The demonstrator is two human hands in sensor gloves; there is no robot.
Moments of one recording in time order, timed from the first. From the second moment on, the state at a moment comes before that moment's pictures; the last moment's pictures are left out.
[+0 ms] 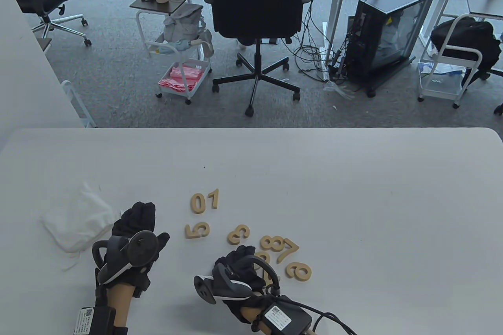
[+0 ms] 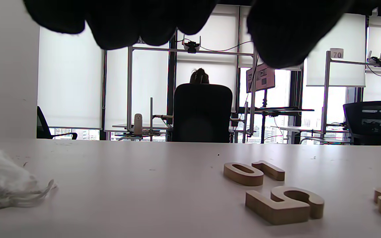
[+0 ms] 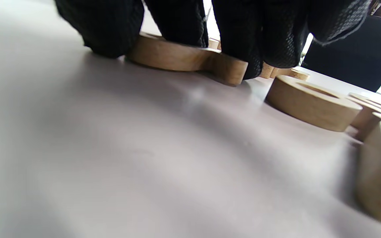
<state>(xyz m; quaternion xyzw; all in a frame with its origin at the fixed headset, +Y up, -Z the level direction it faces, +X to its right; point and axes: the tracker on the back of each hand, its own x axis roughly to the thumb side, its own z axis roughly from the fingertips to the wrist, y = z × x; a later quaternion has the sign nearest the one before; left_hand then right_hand) -0.287 -0.700 -0.338 0.10 -0.07 0.02 0.99 -0.081 -0.784 -0.307 -0.30 -0.03 -0.94 0.14</state>
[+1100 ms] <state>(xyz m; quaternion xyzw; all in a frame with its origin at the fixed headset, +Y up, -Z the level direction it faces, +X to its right) -0.287 -0.697 -0.337 0.11 -0.07 0.02 0.99 0.076 -0.678 -0.360 -0.14 0.00 -0.85 -0.50</state>
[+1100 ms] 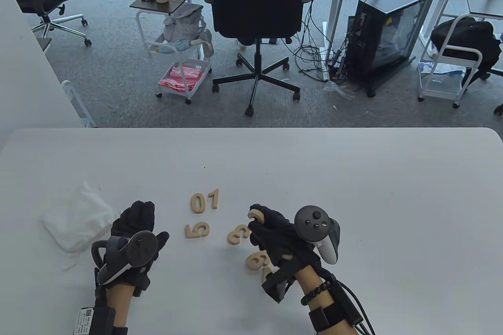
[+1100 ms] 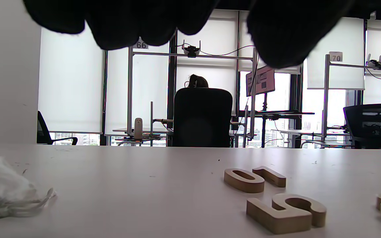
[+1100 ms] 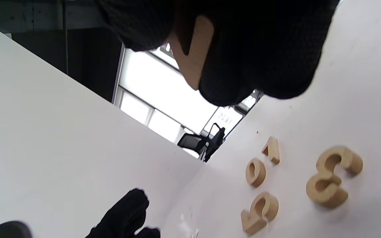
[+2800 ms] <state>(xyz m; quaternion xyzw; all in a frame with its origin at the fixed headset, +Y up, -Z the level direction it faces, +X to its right) -0.291 -0.695 -0.337 0.11 -0.07 0.04 0.99 -0.054 -0.760 -0.532 0.05 -0.06 -0.99 -0.07</state>
